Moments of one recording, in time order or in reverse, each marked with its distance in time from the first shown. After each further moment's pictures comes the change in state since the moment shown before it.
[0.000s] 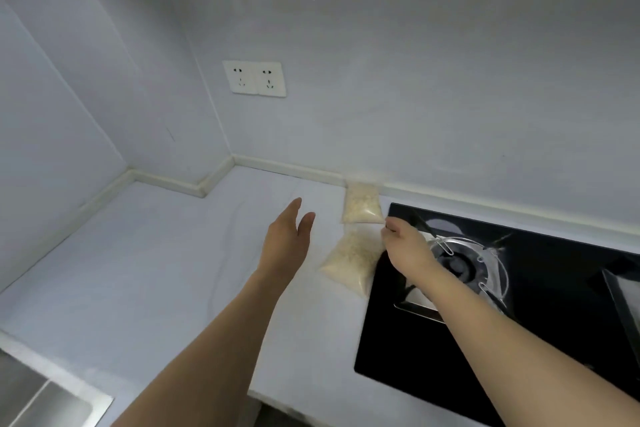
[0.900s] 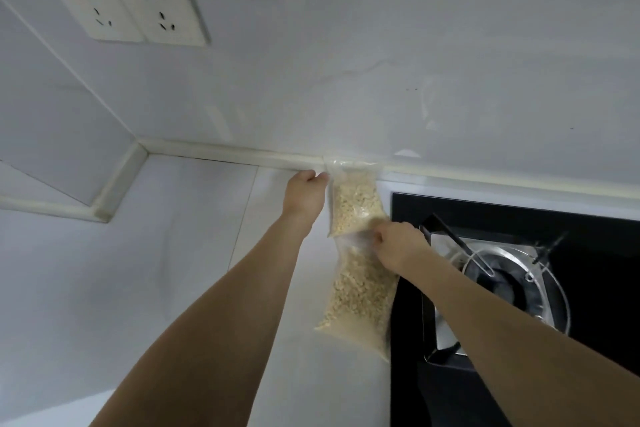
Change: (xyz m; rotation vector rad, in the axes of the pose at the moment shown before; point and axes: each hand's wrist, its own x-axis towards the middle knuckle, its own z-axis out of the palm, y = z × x) left_hand 0.247 -0.029 0.136 -0.383 -0.302 -0.408; right_hand 0.185 0.041 0.053 -0.781 -0.244 0.162
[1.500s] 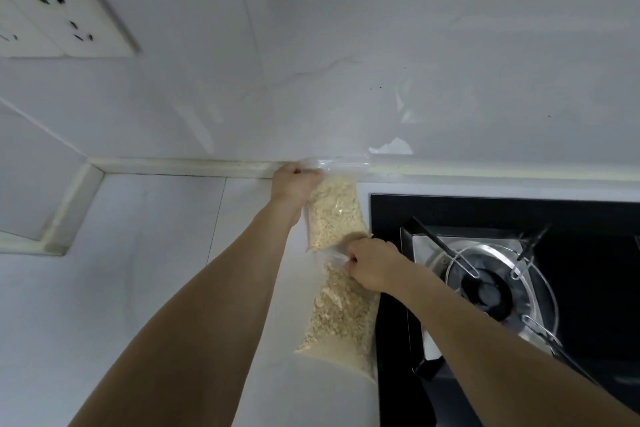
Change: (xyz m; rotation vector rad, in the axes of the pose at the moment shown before) left_hand 0.045 0.015 0.042 -0.059 -0.059 -0.064; right_hand 0.008 0.004 0.008 0.024 -0.196 -0.087
